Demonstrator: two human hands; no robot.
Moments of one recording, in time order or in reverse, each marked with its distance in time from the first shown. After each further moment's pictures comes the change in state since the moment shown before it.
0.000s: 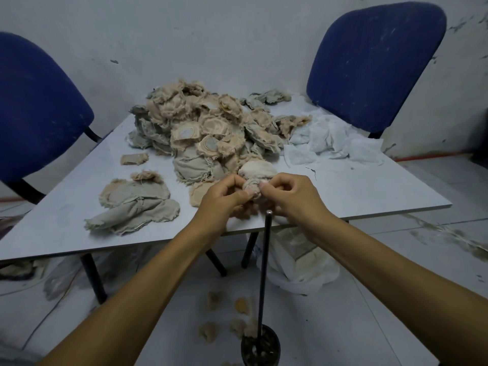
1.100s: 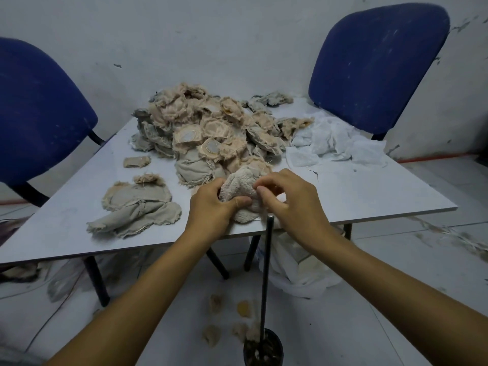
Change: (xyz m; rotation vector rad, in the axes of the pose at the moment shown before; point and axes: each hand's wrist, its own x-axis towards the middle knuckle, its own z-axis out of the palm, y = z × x) left_hand 0.001 0.000 -0.010 0.469 0.265 0.101; right_hand -0.012 -0.005 0.003 -0.416 0.090 -0.527
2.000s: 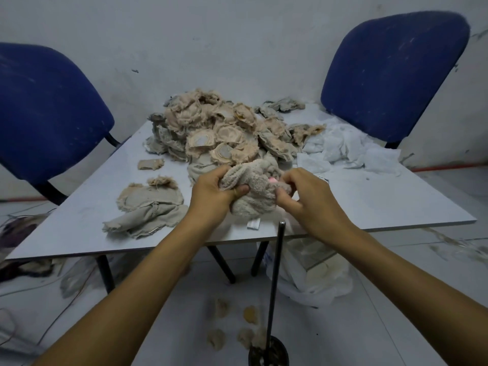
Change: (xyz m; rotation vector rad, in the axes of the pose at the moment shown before) left_hand 0.018 0.010 -0.015 -0.248 -0.015 0.042; right_hand 0.015 0.003 -0.015 -0.143 -0.174 0.005
